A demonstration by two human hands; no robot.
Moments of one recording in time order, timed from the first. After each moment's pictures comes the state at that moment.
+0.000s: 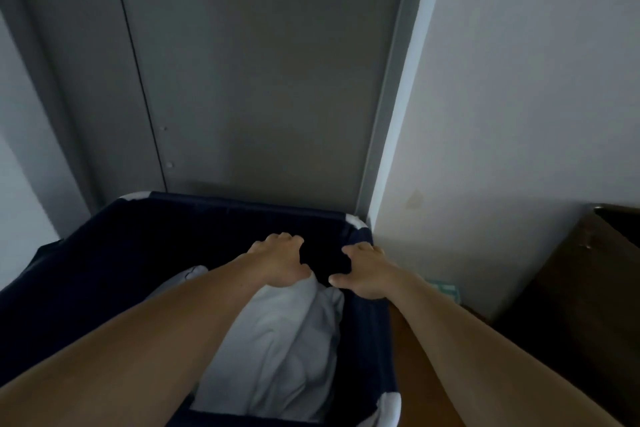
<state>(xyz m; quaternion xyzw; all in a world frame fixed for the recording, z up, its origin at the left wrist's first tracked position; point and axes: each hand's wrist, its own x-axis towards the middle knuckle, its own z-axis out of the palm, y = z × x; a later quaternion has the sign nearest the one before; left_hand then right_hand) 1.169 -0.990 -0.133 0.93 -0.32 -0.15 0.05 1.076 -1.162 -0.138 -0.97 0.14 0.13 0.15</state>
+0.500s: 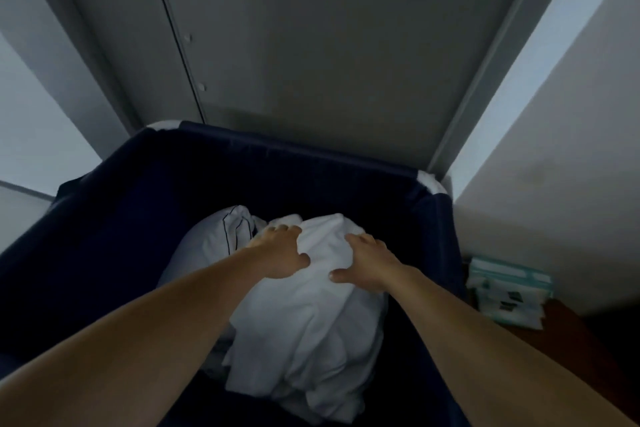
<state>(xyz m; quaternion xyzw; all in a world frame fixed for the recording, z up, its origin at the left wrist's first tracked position) 1.310 -0.966 -0.280 0.94 -0.19 -0.28 0.09 1.244 -1.155 -0.282 -0.94 0.09 0.28 0.19</state>
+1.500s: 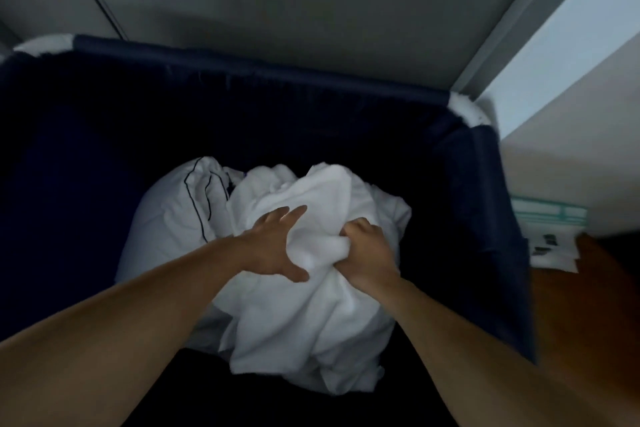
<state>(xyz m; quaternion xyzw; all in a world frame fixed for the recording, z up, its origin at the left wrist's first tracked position) 1.391 -0.956 -0.431 0.85 -0.27 -0.43 0.12 1.278 -1.139 -0.455 -0.94 0.16 0.11 0.29</state>
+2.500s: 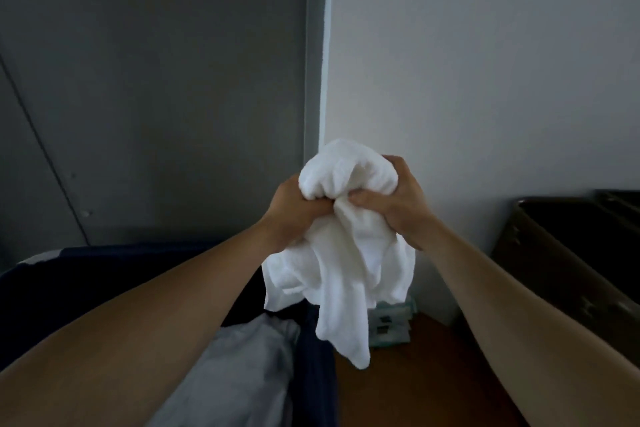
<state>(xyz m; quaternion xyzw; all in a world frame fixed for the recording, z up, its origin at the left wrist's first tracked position) 1.159 -1.173 -0.035 0.72 -0.33 -0.11 0.60 1.042 -1.334 -0.020 -0.79 0.14 -0.31 0.51</state>
